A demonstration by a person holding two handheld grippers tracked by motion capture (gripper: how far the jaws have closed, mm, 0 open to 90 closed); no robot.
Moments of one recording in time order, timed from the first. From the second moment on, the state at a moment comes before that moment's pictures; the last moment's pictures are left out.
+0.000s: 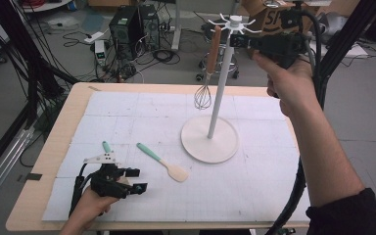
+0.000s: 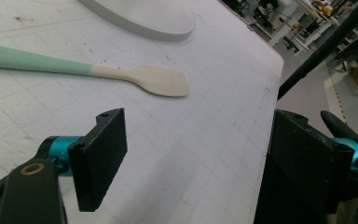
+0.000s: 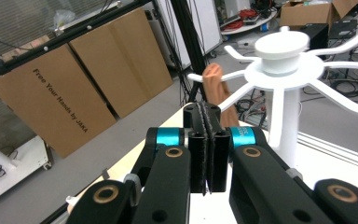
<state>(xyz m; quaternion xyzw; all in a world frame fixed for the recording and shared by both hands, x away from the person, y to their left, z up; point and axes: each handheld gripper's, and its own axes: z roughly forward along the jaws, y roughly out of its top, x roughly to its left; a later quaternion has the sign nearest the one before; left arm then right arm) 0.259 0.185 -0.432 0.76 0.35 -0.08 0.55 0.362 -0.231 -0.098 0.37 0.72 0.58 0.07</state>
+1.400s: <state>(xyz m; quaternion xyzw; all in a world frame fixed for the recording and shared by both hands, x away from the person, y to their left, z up) 0.257 0.185 -0.434 0.76 0.34 -0.08 0.55 0.363 -0.226 -0.087 0.39 0.74 0.54 0.09</state>
